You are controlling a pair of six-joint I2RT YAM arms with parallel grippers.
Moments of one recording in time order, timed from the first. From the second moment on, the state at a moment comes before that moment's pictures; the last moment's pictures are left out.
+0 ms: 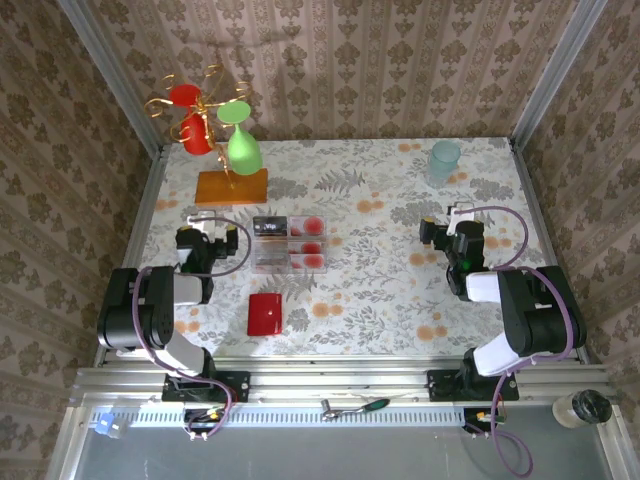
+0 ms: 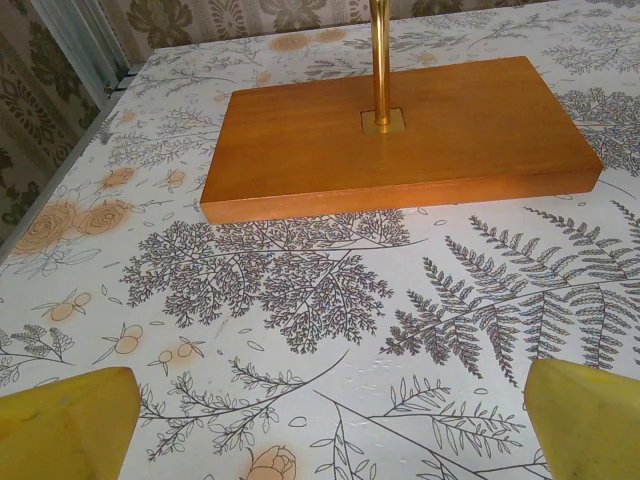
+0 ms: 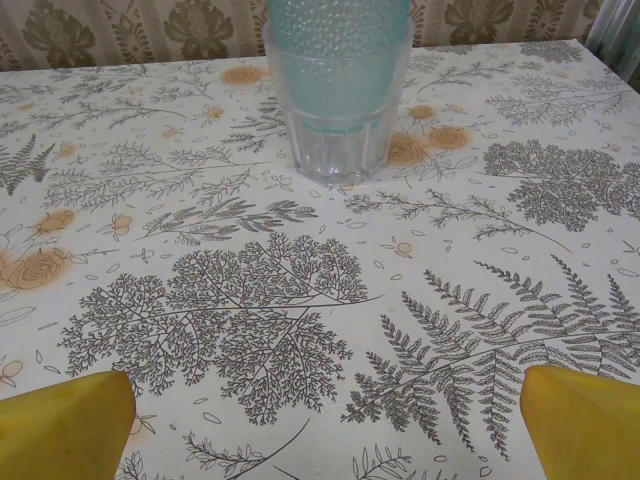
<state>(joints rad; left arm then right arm) -0.02 1.56 0.38 0.81 -0.02 0.11 0.02 1.52 0.41 0.75 0.13 0.06</state>
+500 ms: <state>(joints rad) -0.02 1.56 0.38 0.81 -0.02 0.11 0.02 1.52 0.41 0.75 0.12 0.05</state>
